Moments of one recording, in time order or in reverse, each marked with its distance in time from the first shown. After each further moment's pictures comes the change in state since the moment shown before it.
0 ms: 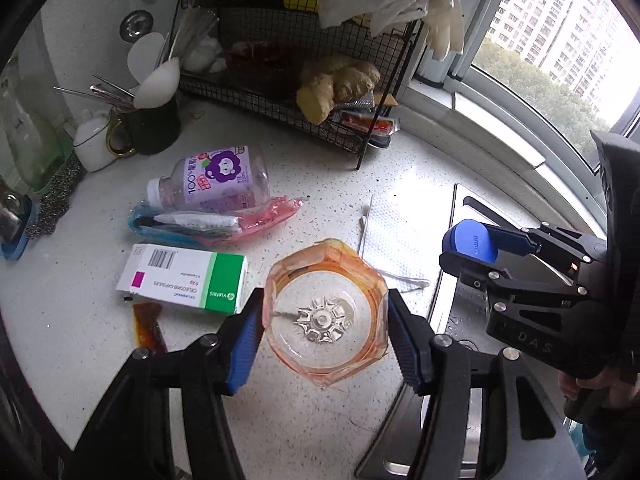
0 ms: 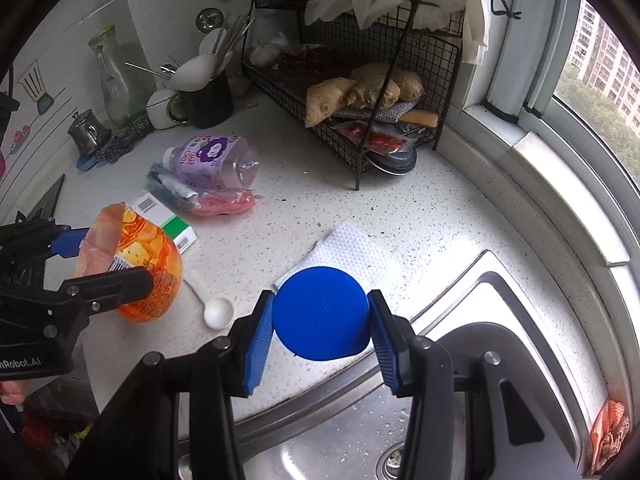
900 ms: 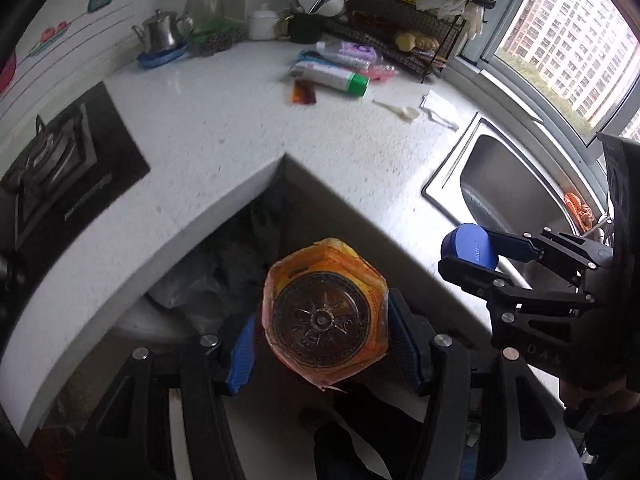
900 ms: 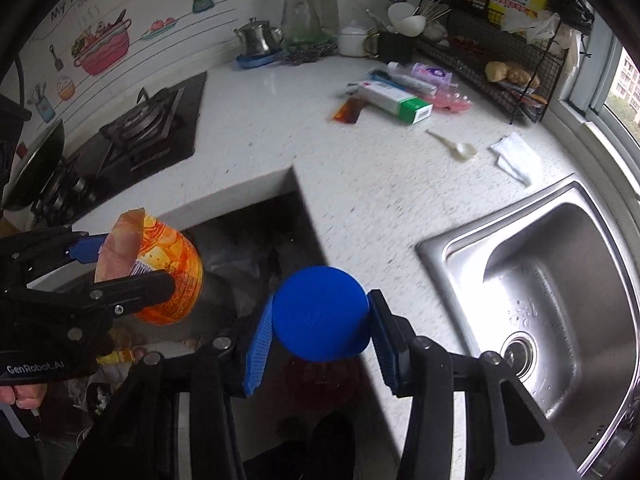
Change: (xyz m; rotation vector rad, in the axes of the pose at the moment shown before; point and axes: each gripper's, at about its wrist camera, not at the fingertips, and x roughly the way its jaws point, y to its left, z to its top) left arm -0.152 0.055 -0.324 -0.251 0.008 0.099; right arm -0.084 0.219 -0.194 -0.197 0.047 0.166
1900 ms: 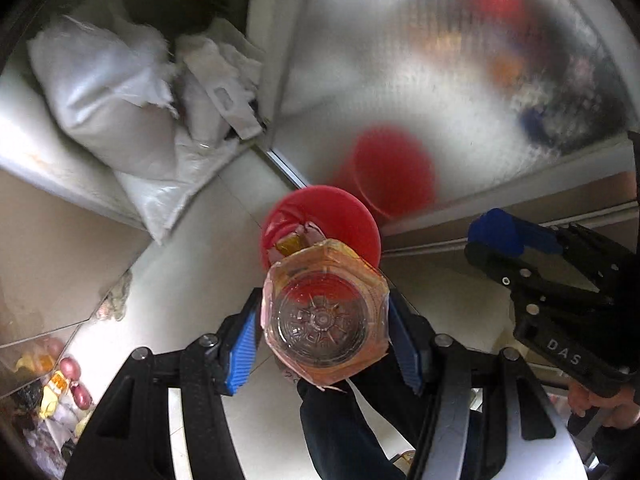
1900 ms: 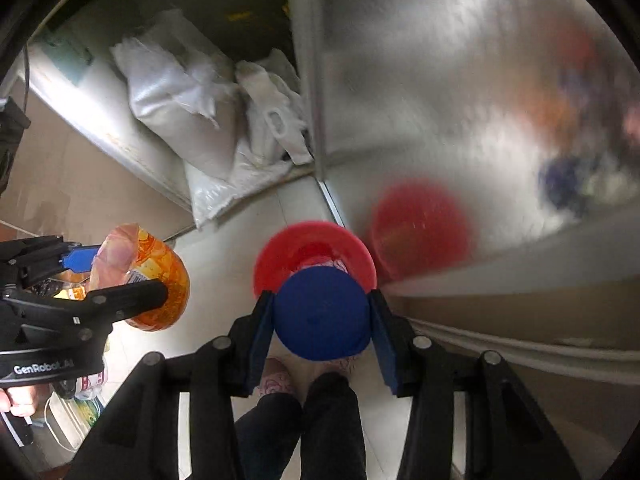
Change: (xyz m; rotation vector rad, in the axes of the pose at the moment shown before) left arm 0.294 0.052 -0.197 -0.097 0.298 -0.077; right arm 0.284 -0.005 -0.183 0.042 0.257 -0.072
